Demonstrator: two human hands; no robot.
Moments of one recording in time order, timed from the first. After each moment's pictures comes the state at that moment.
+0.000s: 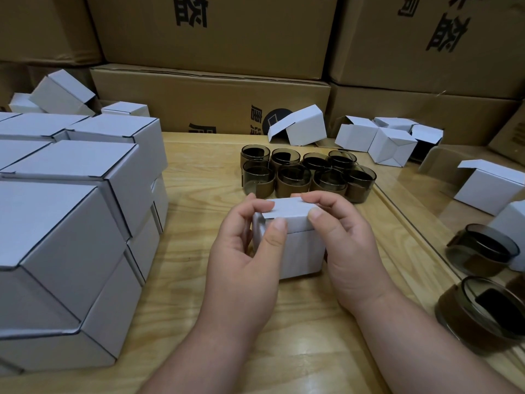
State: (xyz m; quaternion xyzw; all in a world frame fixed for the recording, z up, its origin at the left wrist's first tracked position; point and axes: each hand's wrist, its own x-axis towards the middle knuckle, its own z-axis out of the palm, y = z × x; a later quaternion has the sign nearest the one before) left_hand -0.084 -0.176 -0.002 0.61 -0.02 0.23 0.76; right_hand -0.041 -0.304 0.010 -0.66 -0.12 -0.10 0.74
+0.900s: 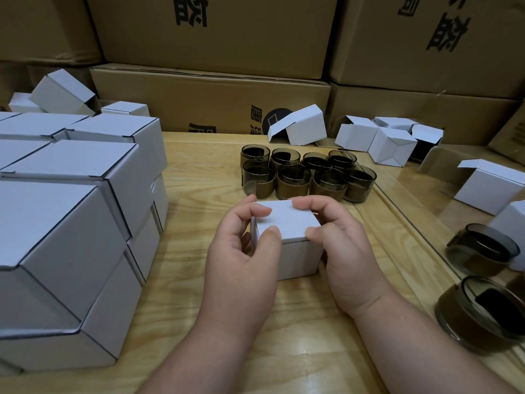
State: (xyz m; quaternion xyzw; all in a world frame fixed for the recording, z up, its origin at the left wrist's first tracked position) left_hand -0.081 -0.177 -0.004 0.61 0.00 0.23 0.76; right_hand -0.039 -0.306 0.004 -0.67 -0.15 -0.04 0.73
